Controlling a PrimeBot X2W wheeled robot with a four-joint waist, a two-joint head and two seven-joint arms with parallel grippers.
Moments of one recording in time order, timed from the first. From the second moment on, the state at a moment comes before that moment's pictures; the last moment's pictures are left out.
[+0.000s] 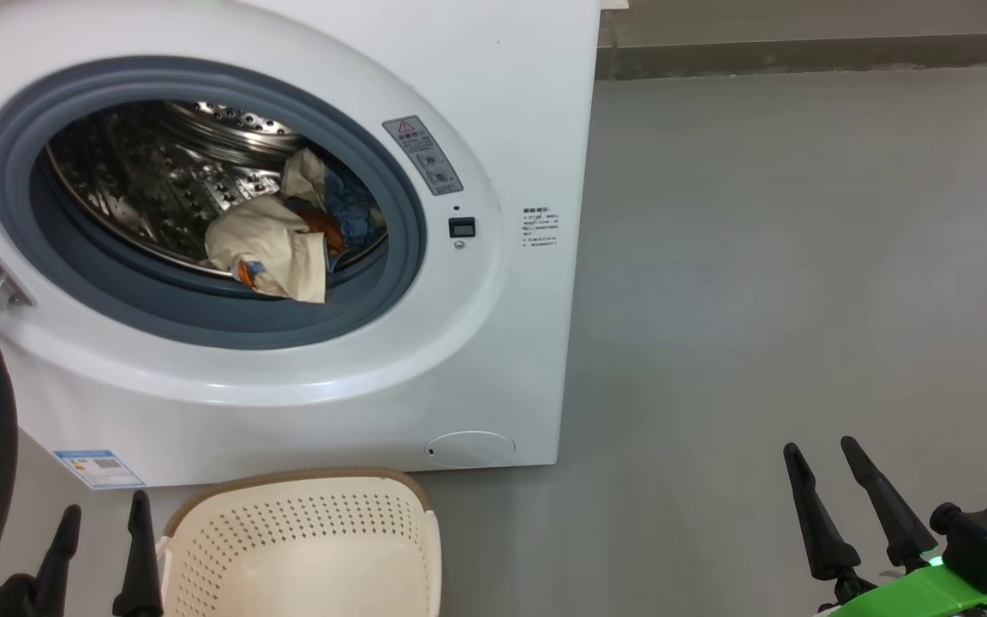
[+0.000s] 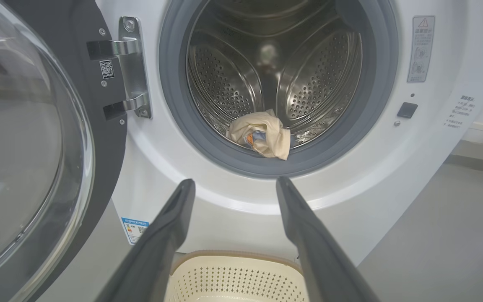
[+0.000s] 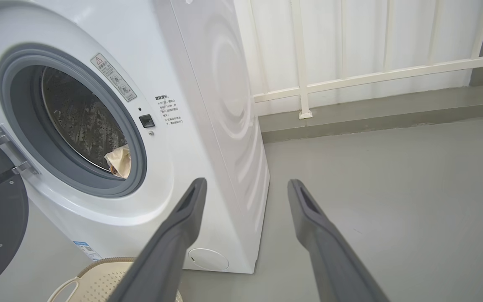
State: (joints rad) left arm 0.03 0.16 0.06 0.22 -0.38 -0.13 -0.26; right arm 0.02 -0.20 0.13 0.18 0.46 0.13 -0.26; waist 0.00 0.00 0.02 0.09
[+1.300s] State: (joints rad) left arm 0.03 0.16 0.04 0.20 -0.38 -0.13 -0.26; right arm 0.02 -0.21 0.12 0.17 0.46 0.13 -0.26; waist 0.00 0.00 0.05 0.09
